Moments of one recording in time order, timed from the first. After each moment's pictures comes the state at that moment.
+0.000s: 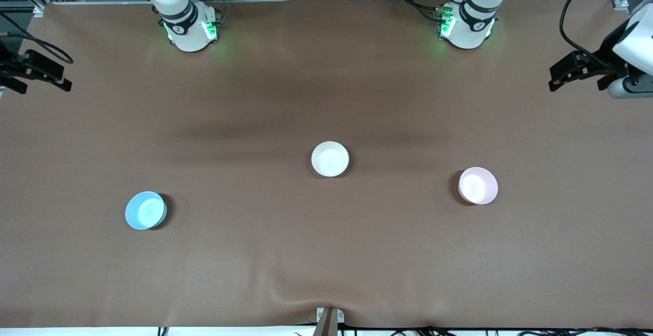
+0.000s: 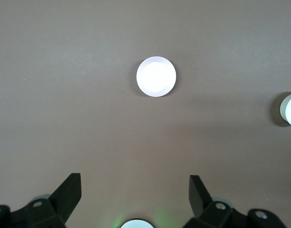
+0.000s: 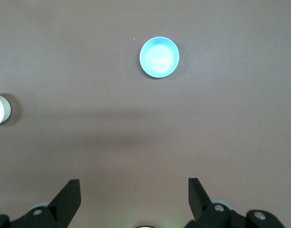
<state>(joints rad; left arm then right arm) 0.03 -0.03 -0.11 -1.53 0.01 1.46 -0.10 -0.05 -0.05 -0.03 -1.55 0.06 1.47 -0.08</state>
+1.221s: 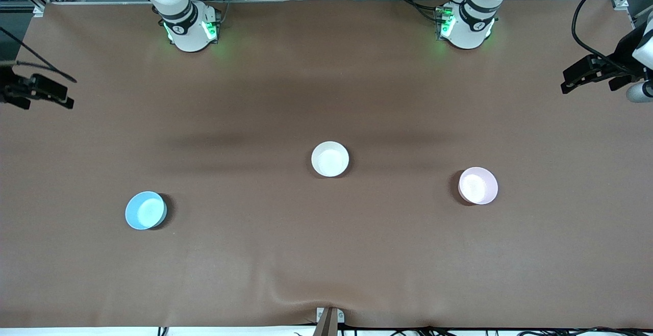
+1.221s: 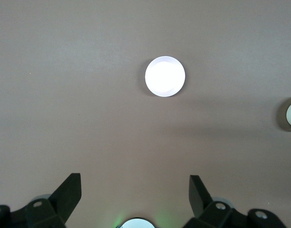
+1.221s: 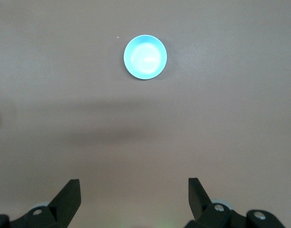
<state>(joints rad) 0.06 -0.02 -0.11 -1.53 0.01 1.45 -0.10 -0.07 0.03 -0.03 -1.57 0.03 1.52 -0.08</state>
